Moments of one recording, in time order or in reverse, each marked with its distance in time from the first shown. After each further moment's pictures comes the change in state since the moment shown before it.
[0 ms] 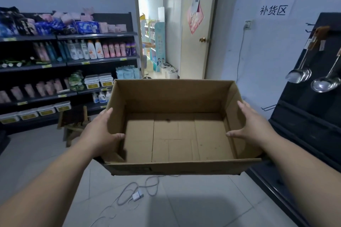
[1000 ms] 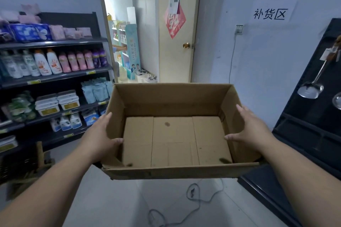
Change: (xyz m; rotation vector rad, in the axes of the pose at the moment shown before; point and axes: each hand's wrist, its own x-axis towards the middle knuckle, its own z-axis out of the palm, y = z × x) left_hand 0.398 -0.007 0.032 0.002 -0.110 0.139; right_hand 0.305 -0.088 0.076 -0.032 0.077 0.211
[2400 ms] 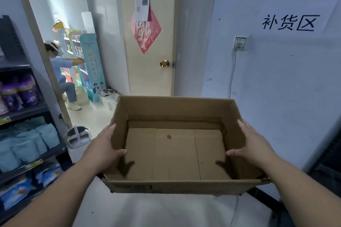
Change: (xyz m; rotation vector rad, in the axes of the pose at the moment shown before) left_hand 0.593 0.135 0.150 -0.083 -0.146 0.183; right_hand 0.526 0.023 0.075 0.008 0.058 0.187
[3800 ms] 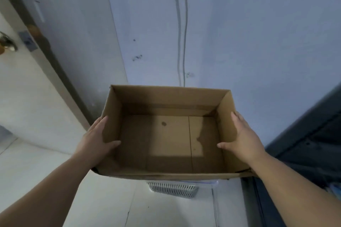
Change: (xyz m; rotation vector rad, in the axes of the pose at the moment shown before) left_hand 0.547 0.195 0.355 0.138 -0.414 0.446; right_hand 0.401 0.207 0.105 0.049 0.129 0.590
